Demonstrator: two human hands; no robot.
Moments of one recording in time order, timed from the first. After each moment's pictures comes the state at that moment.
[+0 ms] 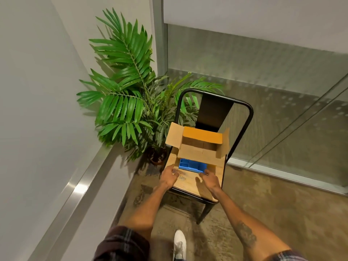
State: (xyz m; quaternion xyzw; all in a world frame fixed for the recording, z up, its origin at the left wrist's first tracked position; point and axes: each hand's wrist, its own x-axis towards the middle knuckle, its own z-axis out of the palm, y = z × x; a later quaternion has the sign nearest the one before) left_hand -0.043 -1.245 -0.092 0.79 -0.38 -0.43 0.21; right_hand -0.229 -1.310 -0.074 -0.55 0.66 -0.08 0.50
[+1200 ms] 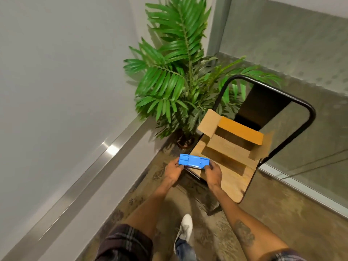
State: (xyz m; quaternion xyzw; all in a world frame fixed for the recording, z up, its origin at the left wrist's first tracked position) left_hand -0.019 -1.176 -0.124 0.80 -0.15 -0.44 0.39; right_hand -0.159 -1.277 -0.126 -0.58 0.61 -0.15 0.52
